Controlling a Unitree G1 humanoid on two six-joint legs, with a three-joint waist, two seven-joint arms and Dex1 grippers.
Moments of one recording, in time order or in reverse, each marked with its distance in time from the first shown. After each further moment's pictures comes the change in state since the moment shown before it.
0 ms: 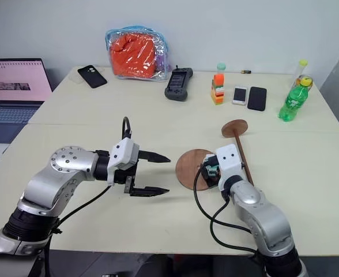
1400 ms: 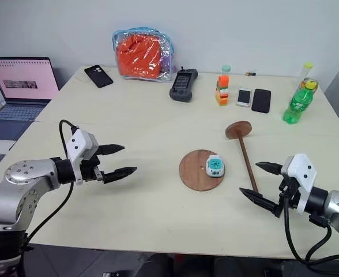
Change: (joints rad) left arm 0.225 0.069 0.299 0.036 -0.026 0.113 0.259; right arm 0.406 -0.620 -0.602 -0.075 0.424 -0.405 0.886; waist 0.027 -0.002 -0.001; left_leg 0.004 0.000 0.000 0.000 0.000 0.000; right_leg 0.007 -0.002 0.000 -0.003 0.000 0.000
